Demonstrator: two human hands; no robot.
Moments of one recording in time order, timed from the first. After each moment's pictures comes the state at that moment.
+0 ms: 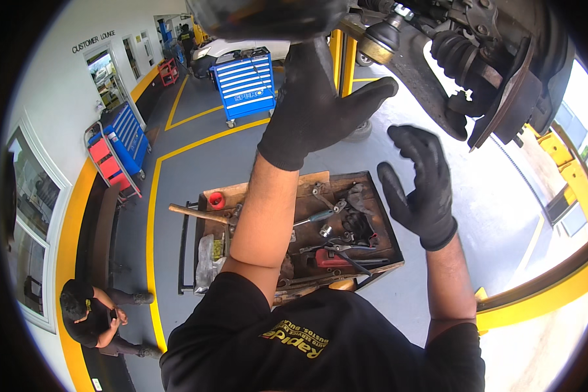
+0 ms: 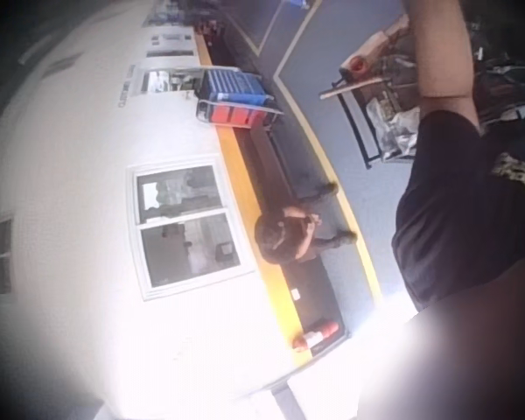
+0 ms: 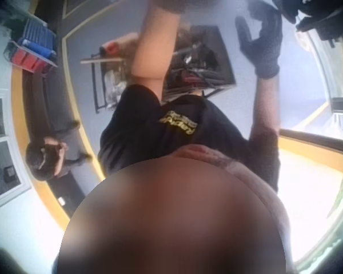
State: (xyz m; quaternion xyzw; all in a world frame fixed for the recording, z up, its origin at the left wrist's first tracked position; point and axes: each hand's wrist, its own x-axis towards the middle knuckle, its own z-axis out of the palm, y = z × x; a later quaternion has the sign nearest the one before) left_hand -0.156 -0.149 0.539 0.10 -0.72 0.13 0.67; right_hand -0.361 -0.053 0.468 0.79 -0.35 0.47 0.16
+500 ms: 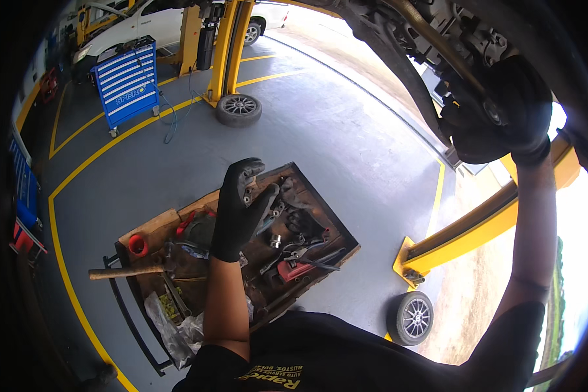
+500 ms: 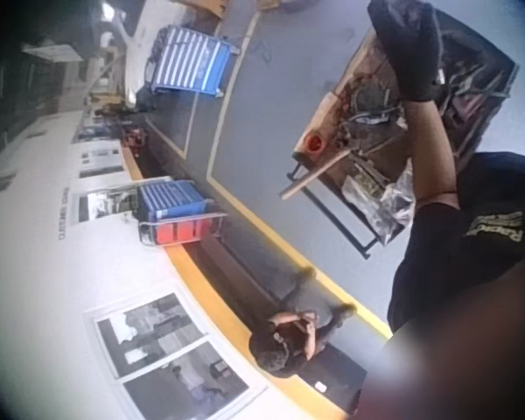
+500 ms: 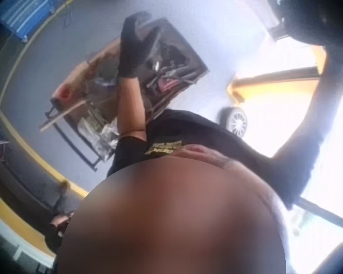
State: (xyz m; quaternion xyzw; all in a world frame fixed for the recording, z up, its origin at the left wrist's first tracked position) left_hand -0.050 -0.251 0.281 0.21 -0.66 -0.37 0.62; right_hand -0.331 -0.090 0.666 0.69 -0.21 -0.09 0.68
